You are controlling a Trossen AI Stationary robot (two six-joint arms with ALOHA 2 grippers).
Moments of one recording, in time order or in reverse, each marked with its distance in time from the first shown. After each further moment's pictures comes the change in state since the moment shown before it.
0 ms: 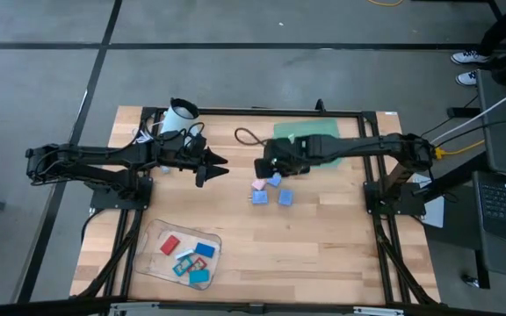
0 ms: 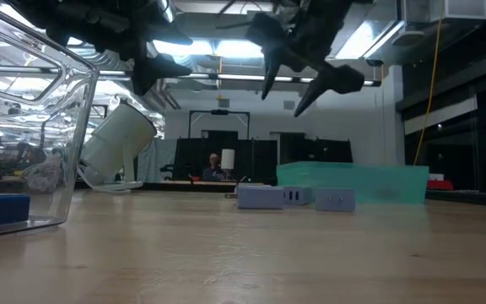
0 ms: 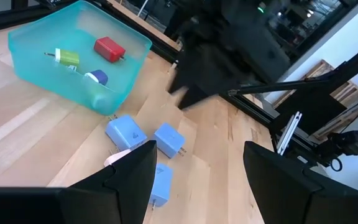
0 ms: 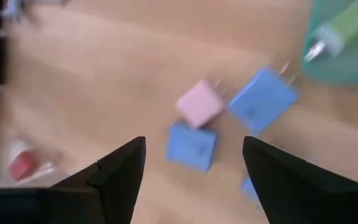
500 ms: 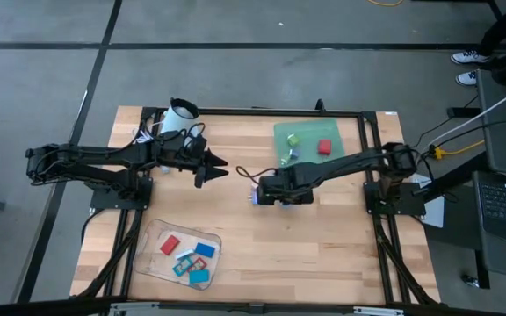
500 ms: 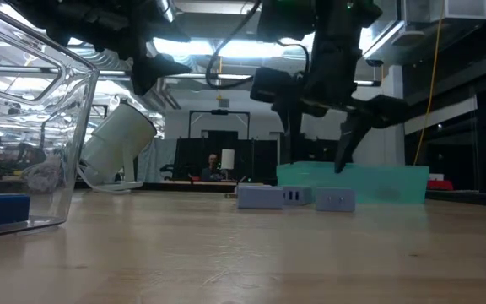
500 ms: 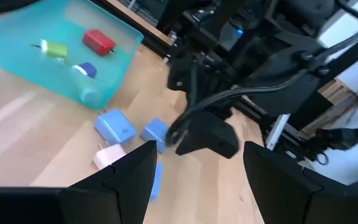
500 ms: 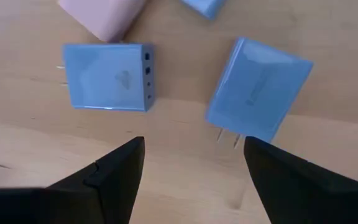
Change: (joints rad) left arm 0.000 0.000 0.000 -0.001 0.041 -0.019; right arm 0.142 0.158 -0.087 -0.024 -0.068 0.322
